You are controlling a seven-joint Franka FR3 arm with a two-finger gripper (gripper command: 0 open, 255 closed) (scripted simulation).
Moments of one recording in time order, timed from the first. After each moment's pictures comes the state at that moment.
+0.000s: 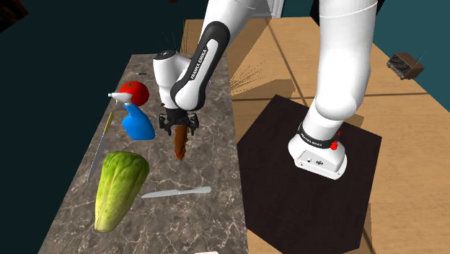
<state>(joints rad) 0.03 0.39 0.40 -2.33 -0.07 2.67 1.41</state>
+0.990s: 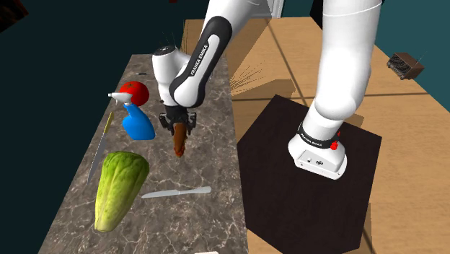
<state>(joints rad) 0.02 0.35 0.42 -2.33 -0.05 2.64 1.40</state>
